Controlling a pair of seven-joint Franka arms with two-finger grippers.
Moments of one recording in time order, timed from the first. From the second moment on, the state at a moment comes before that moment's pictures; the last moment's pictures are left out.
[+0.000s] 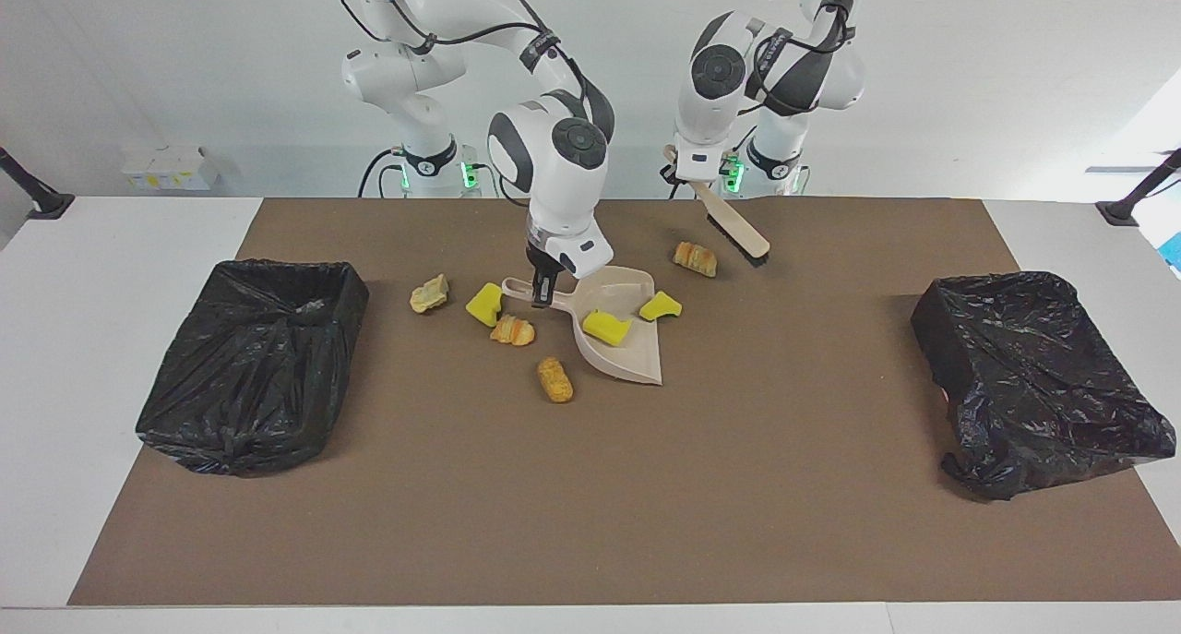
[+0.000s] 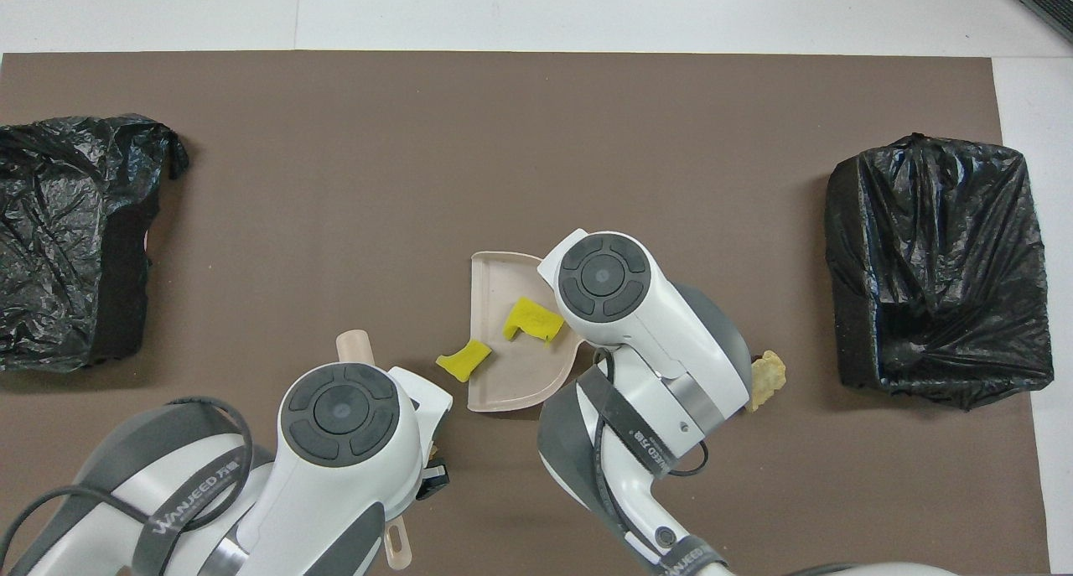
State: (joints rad) left arm -0.67 -0.29 -0.08 -2.40 -0.25 1.76 -1.31; right arm 0.47 0.23 0.10 -1.85 -0.18 1.92 -0.86
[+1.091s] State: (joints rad) left arm -0.69 -0.16 -0.06 -2.48 -0.38 2.28 -1.49; right arm 0.47 0.23 0.10 -1.85 -0.18 1.92 -0.86
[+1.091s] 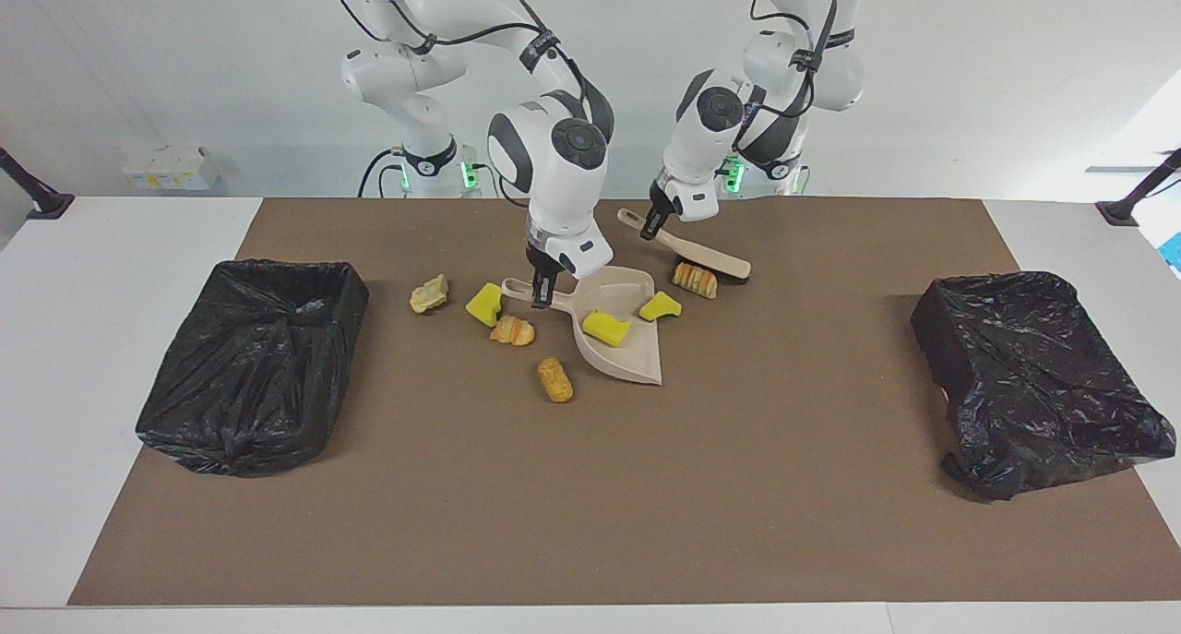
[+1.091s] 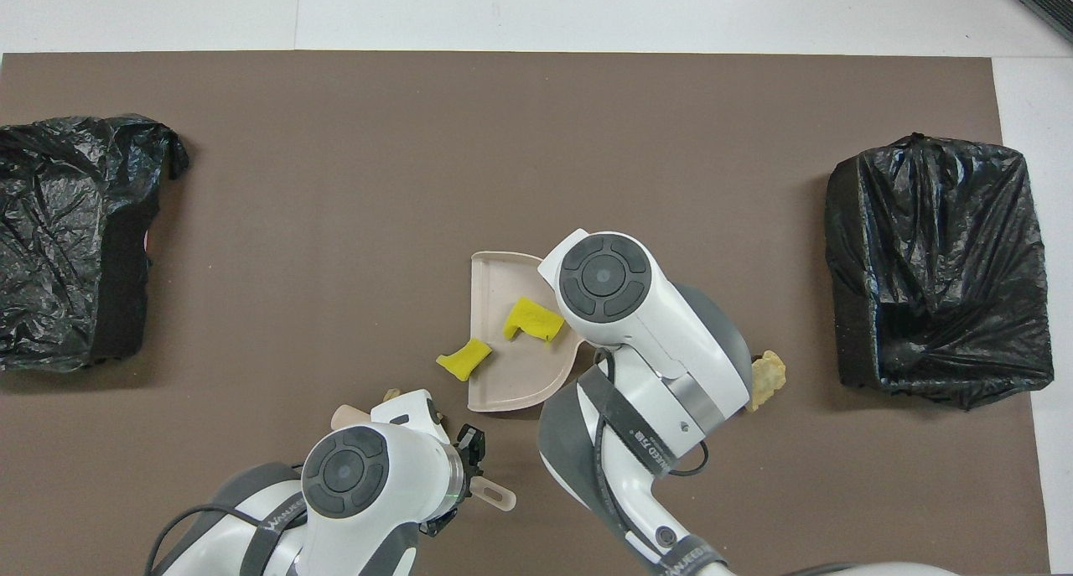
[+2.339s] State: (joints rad) left arm -0.69 -0.10 -0.08 -2.36 -0.37 2.24 -0.52; right arm 0.44 0.23 0.10 -1.86 -0.18 1.95 -0.88
